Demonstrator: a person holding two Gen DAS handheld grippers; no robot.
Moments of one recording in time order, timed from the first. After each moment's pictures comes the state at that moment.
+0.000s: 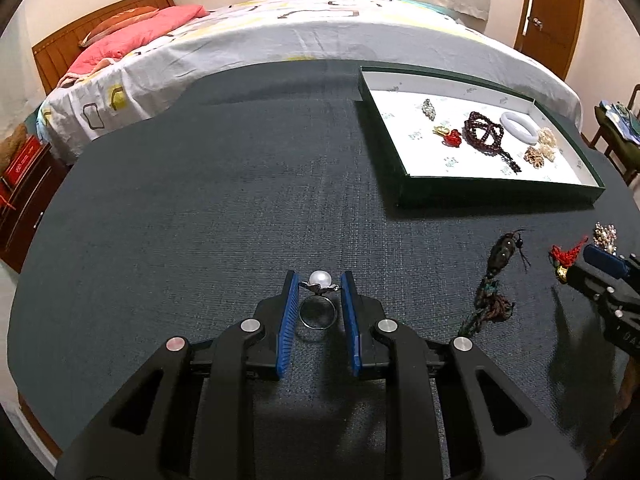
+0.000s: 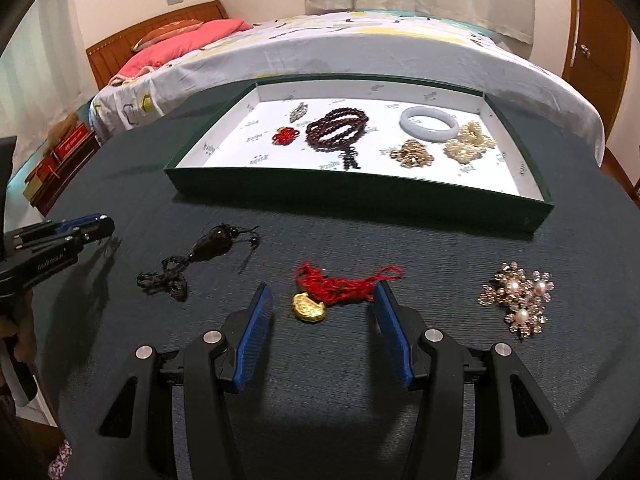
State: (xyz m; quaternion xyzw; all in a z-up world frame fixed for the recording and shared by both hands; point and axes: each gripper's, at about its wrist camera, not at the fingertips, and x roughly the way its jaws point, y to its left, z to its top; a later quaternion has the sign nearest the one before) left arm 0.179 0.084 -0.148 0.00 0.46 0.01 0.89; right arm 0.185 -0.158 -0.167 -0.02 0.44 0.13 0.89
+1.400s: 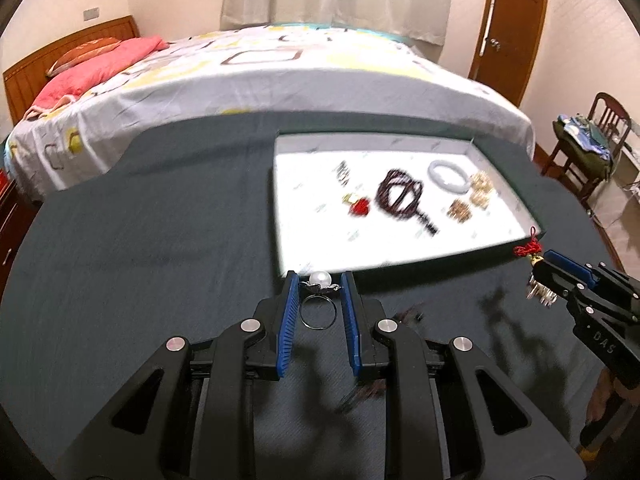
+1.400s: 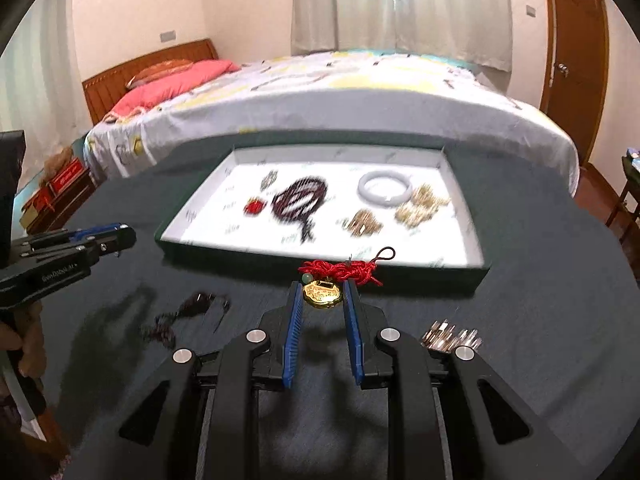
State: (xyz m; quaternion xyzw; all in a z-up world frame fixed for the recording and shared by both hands) left arm 0.210 0.021 -0.100 -0.01 0.40 -0.07 0.91; right arm 0.198 -0.203 -0.114 0.00 0.36 0.11 0.93
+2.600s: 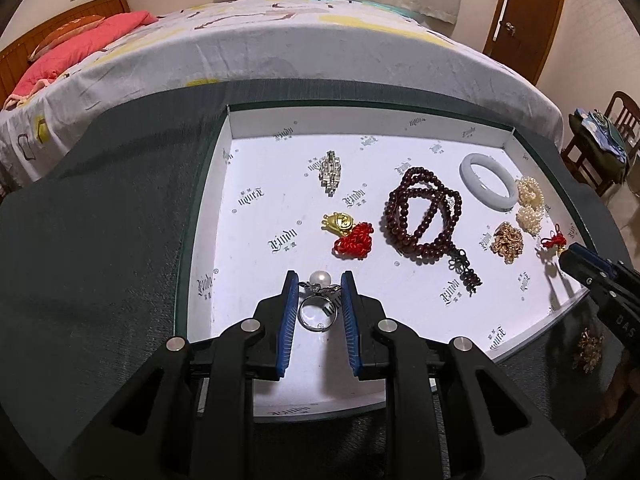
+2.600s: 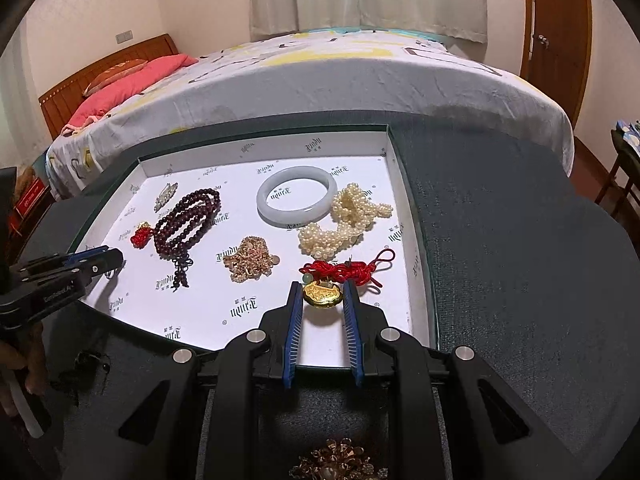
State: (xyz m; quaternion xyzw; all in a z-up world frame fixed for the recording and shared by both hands) left arm 0.309 -0.012 -0.165 -0.02 0.45 -0.06 0.89; right arm 0.283 -0.254 -0.161 0.01 0.40 0.07 0.91
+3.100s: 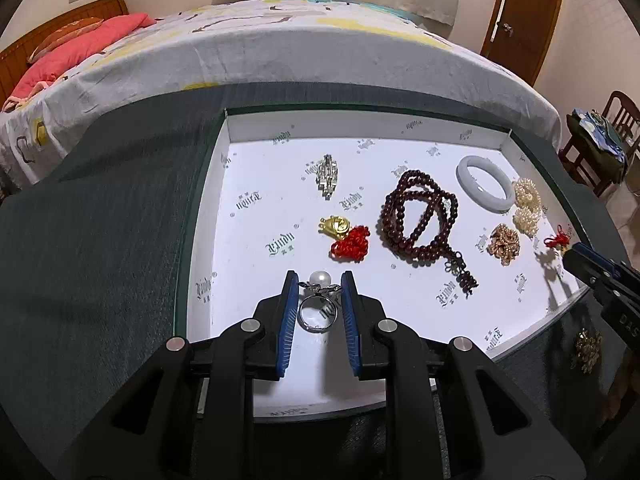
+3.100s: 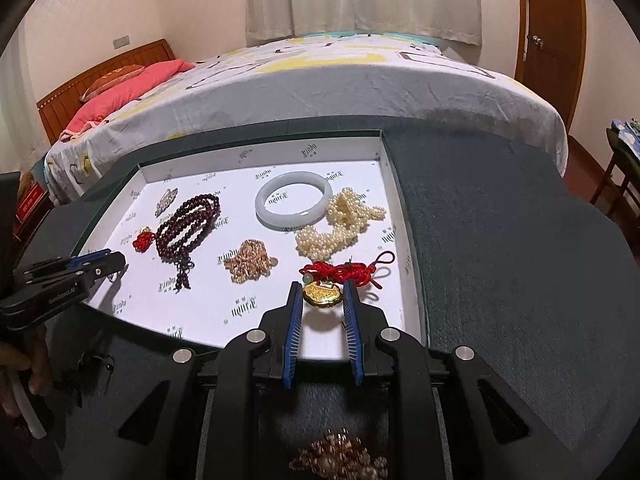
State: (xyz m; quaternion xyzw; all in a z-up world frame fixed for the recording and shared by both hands) left arm 0.310 -0.013 -0.162 -0.02 0.44 -0.06 0.89; right arm 0.283 -0.256 -0.156 0.02 0.40 0.06 0.92
